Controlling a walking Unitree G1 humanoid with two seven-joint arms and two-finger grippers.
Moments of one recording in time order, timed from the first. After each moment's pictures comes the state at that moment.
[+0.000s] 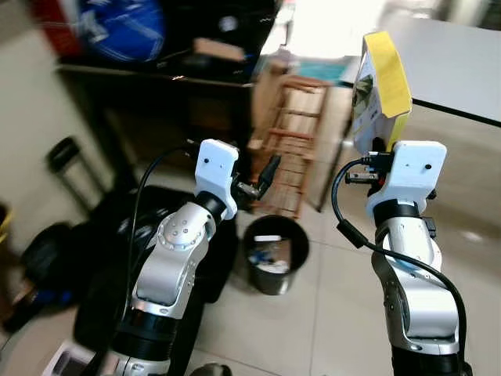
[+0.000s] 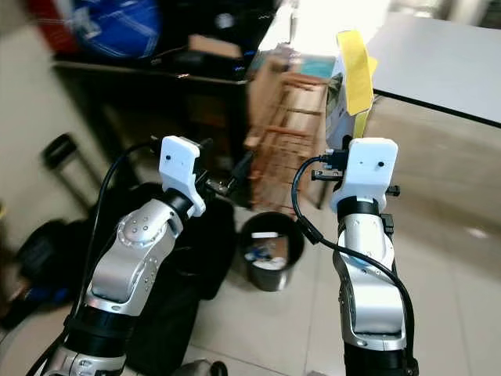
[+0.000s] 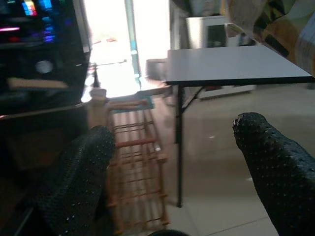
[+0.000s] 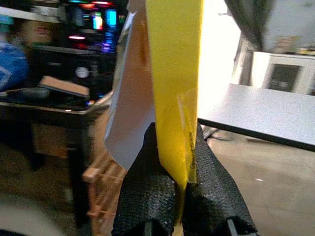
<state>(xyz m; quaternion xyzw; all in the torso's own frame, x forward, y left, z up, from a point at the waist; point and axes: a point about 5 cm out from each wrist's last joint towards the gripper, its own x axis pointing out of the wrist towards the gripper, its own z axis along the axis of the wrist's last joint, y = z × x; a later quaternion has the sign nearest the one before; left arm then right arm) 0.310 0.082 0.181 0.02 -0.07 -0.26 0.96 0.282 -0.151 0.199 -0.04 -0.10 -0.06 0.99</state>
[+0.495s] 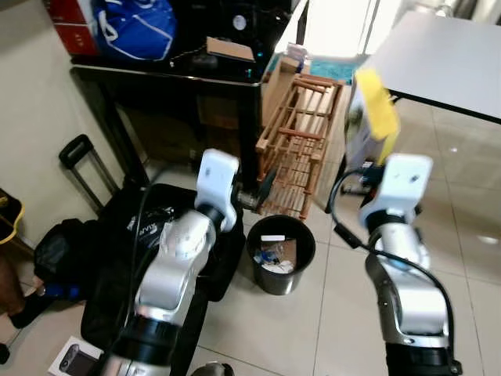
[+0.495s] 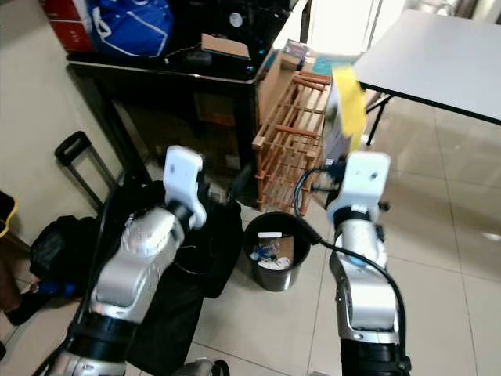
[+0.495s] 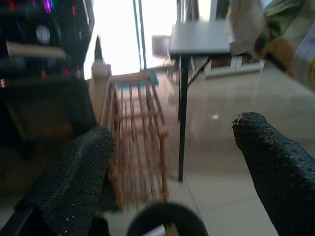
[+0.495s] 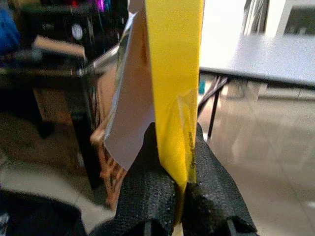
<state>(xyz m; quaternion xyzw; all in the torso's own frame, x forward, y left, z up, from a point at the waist) 0.309 0.086 0.148 0.02 -0.02 -0.24 0.97 0.293 -0.155 0.160 -0.01 -0.01 -0.07 1.00</state>
